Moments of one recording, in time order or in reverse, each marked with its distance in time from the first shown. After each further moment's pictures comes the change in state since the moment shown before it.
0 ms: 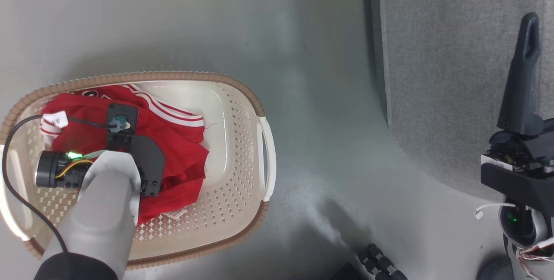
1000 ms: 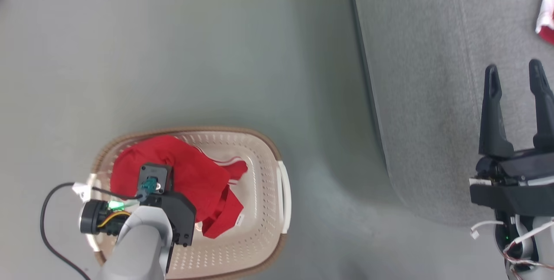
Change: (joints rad) left arm 0.172 -0.078 -0.008 0.015 -0.065 -0.070 -0.313; right arm 0.071 -0.033 -0.012 0.226 -0.015 0.026 -0.018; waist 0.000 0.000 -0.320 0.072
